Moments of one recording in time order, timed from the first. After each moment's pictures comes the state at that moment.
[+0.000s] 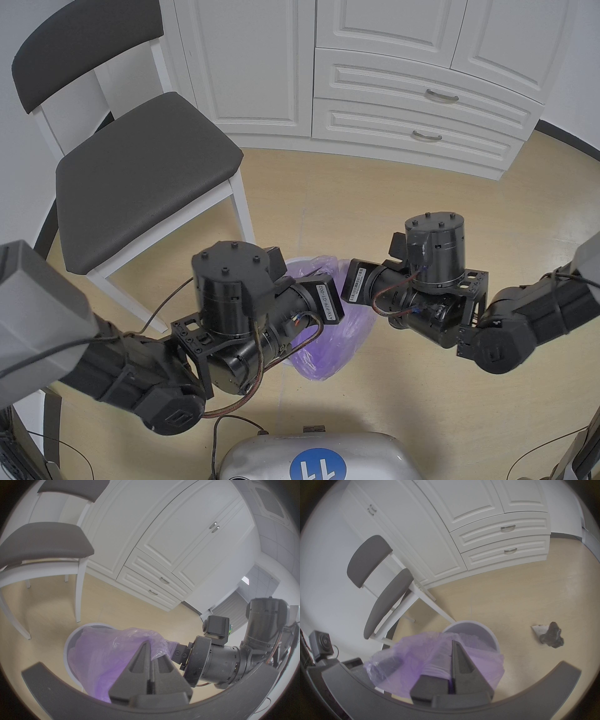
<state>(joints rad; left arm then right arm) -0.82 1.94 -0.83 -1.01 0.21 -0.47 0.72 1.92 -0.99 -0.65 -0.28 0.50</state>
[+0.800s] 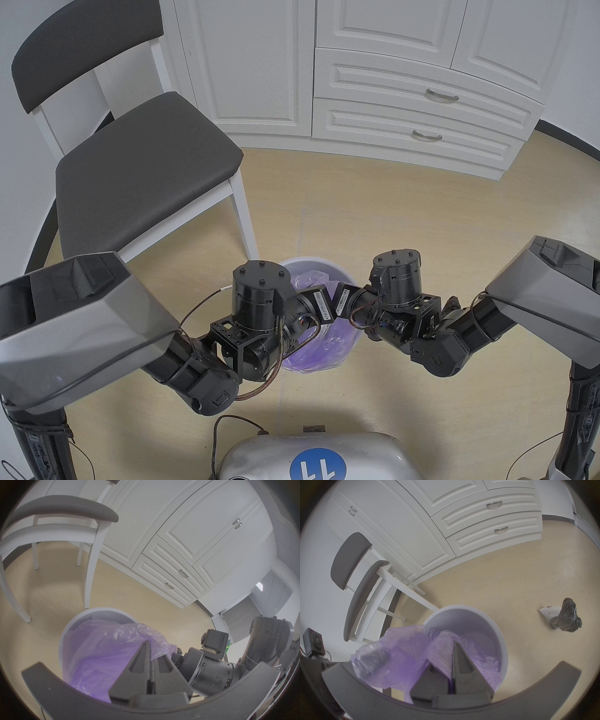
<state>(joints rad) -0.73 2.17 -0.95 -1.03 0.21 -0.57 0.63 2.22 -1.07 -0.82 -0.21 0.58</state>
